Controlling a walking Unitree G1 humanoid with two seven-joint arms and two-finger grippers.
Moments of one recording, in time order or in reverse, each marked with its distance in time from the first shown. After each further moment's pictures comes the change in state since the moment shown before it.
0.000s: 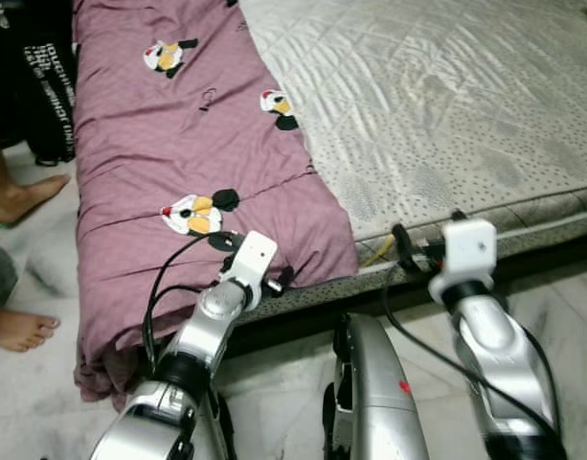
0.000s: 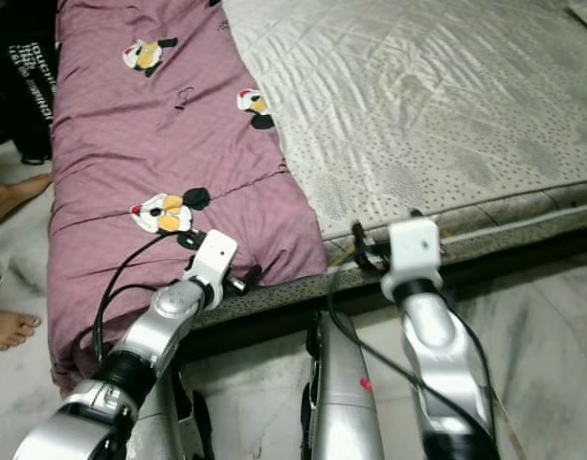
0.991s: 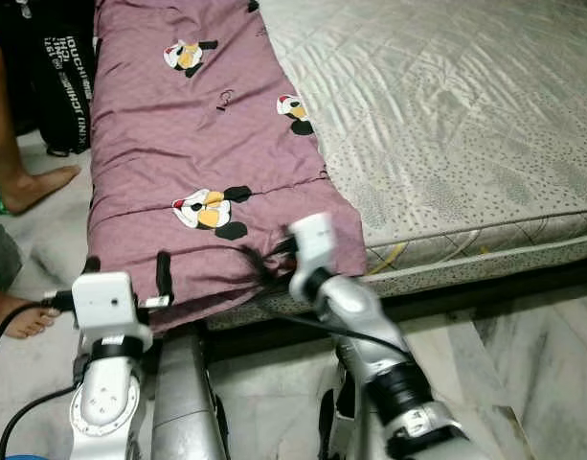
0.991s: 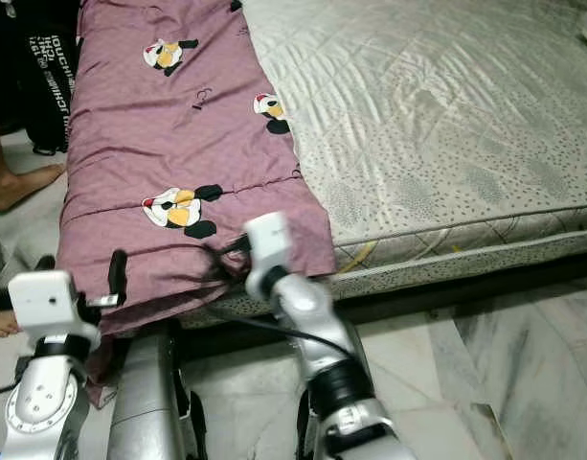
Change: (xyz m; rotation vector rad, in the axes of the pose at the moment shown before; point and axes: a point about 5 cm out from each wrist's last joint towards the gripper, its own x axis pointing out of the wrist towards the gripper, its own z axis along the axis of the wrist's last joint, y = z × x) left arm -0.156 0.048 0.004 -0.196 -0.317 0.675; right arm 0.040 0.162 -0.009 0.323 0.126 0.634
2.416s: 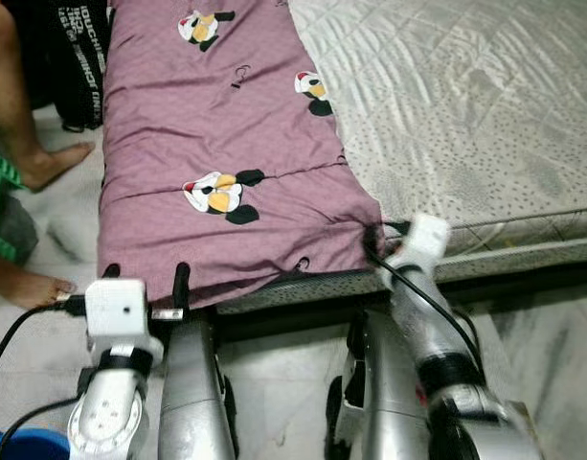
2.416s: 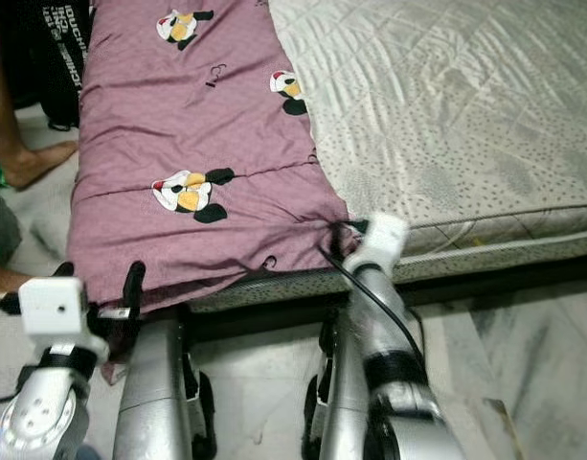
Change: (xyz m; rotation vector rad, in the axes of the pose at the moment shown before) left arm -0.014 -0.011 0.006 -0.009 0.078 -0.106; right arm -0.080 -0.126 -0.016 0.268 -0.019 -0.828
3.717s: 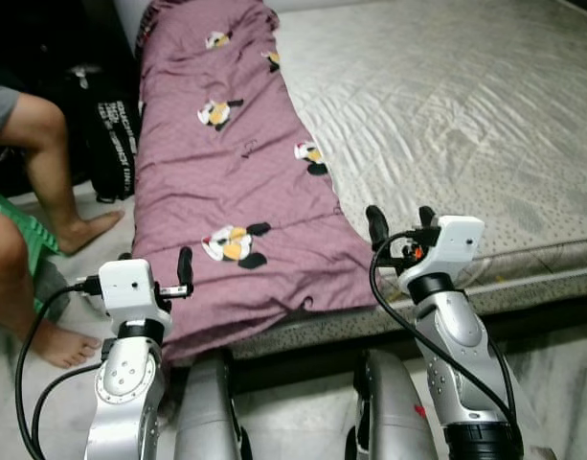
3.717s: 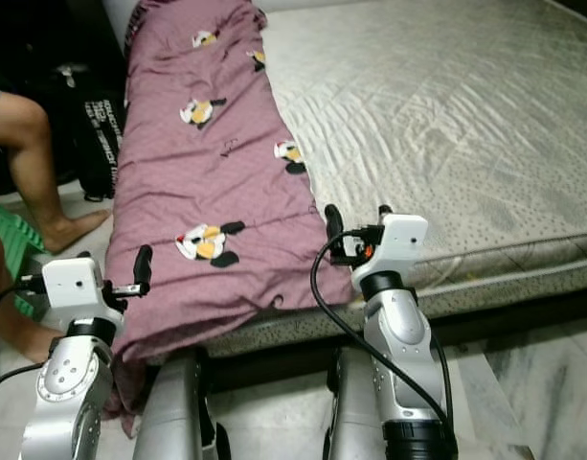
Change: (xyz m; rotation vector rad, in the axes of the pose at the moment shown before) left arm 0.041 0.002 -0.028 -0.093 0.001 0.039; right arm -0.061 0.025 0.044 -0.137 -0.332 0.298
